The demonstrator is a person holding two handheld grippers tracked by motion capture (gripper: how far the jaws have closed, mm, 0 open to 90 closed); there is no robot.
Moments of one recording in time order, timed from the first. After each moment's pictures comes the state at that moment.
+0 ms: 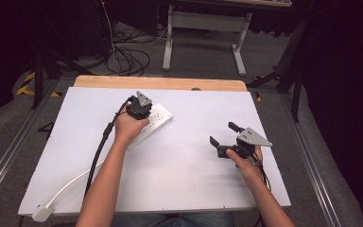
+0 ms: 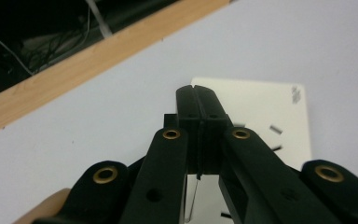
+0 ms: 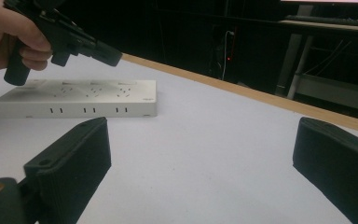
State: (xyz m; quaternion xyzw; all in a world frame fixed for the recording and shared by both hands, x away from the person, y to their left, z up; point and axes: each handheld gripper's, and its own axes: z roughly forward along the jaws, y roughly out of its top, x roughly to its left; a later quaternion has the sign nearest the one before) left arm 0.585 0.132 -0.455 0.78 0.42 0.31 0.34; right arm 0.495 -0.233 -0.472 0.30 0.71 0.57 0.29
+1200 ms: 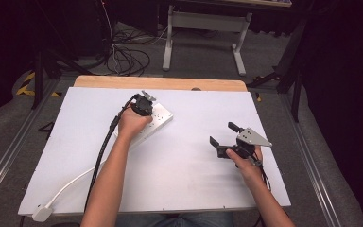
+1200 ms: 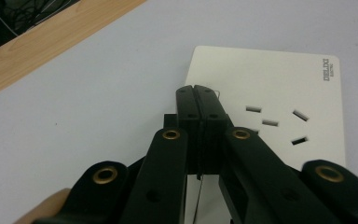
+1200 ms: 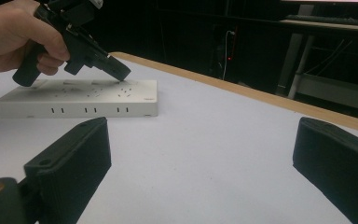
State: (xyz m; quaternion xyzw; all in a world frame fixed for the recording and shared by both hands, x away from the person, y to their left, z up) left arm 0.605 0.126 -0.461 0.81 0.44 0.27 0.29; right arm 0.494 -0.233 -0.472 0.30 0.71 0.57 0.29
